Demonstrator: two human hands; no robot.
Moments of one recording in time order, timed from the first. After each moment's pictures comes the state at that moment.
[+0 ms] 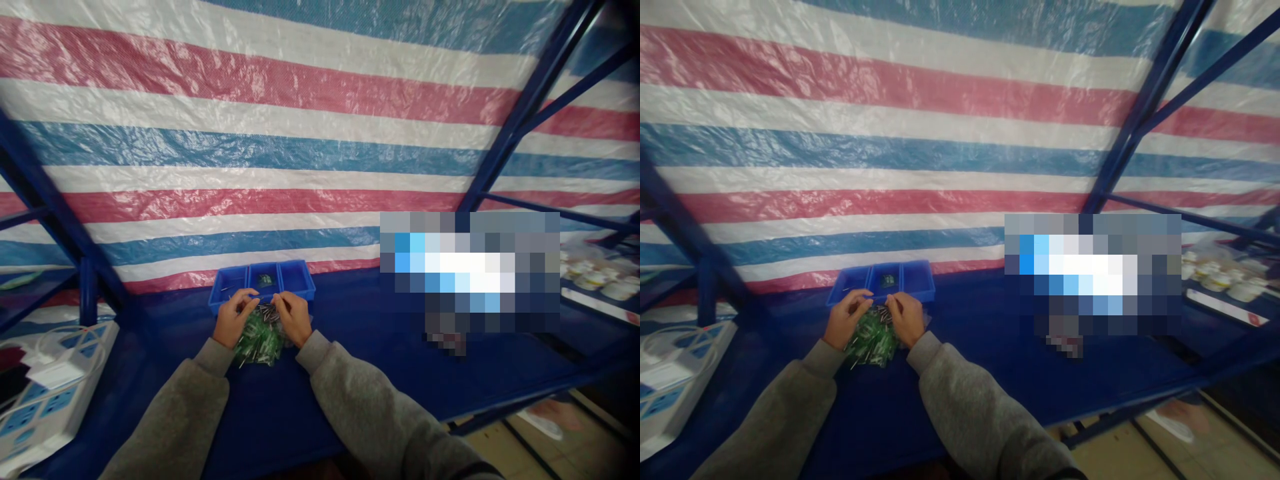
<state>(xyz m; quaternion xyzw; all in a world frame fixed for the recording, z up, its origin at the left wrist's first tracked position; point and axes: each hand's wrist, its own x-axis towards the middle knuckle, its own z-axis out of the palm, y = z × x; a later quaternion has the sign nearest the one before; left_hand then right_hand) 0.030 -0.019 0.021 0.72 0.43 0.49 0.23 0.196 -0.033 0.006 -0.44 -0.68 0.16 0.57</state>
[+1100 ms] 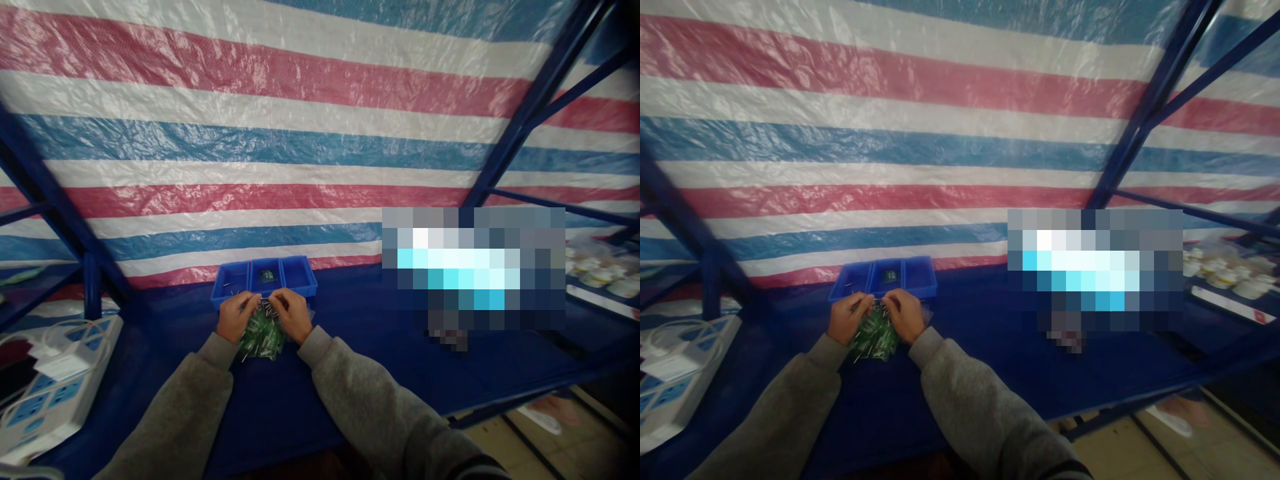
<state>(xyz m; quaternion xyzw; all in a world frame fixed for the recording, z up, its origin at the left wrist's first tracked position) 0.032 -0.027 0.026 0.76 0.44 0.46 0.15 0.194 -0.032 0.002 -0.41 -0.70 0.17 0.55</state>
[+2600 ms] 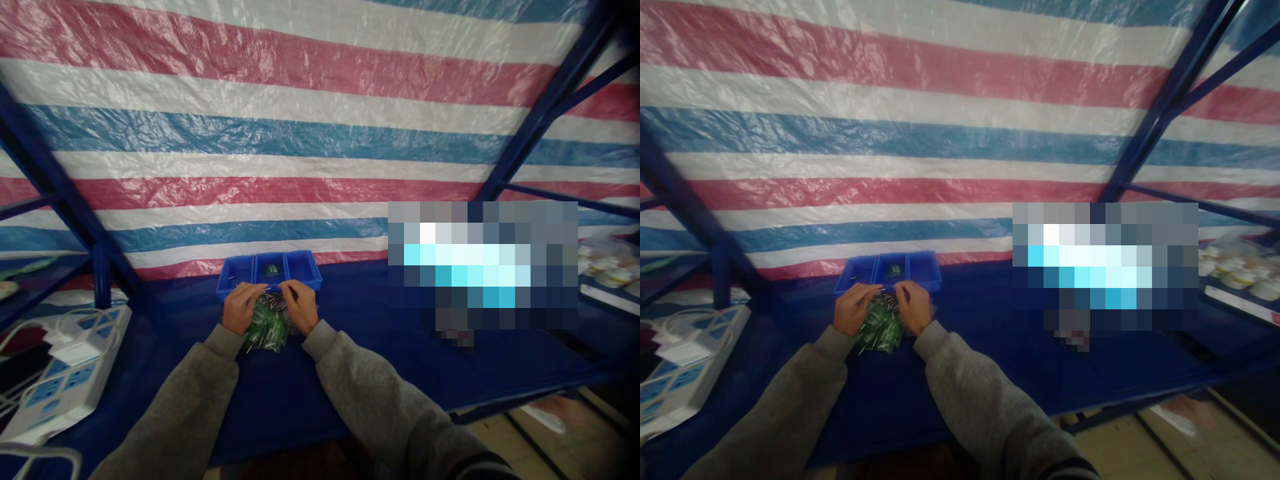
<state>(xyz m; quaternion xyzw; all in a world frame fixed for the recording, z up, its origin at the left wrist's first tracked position) 0.028 -0.022 0.019 0.79 0.40 0.46 0.03 0.197 -0.031 0.003 -0.45 -0.67 0.16 0.58</state>
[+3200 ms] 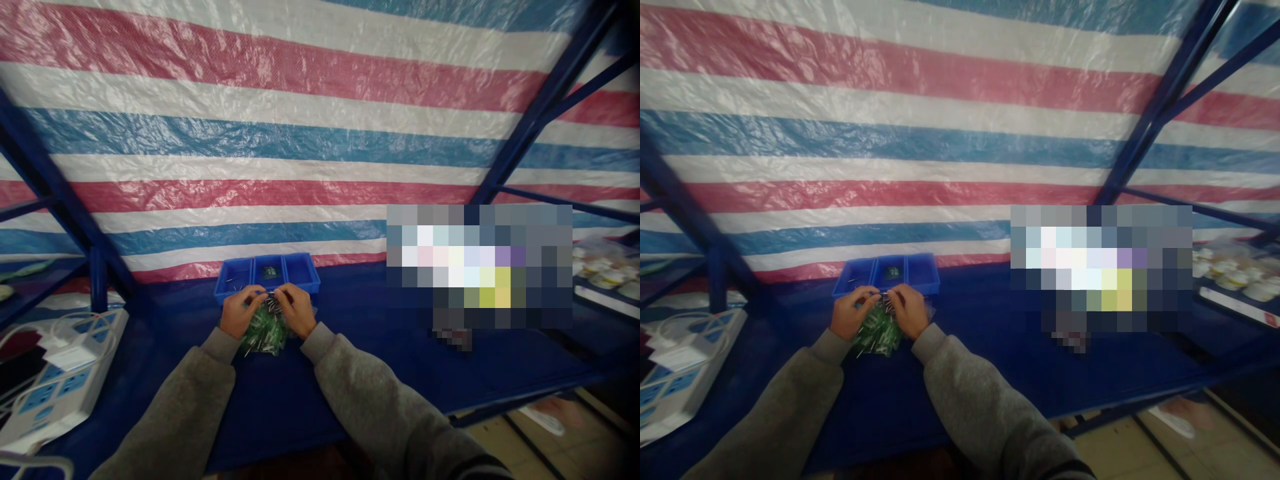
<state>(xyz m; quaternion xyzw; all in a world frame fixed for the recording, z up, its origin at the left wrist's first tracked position) 0.031 -0.029 0.025 0.76 0.42 0.47 0.13 0.196 -0.035 0.007 -0.42 -0.70 0.17 0.55</state>
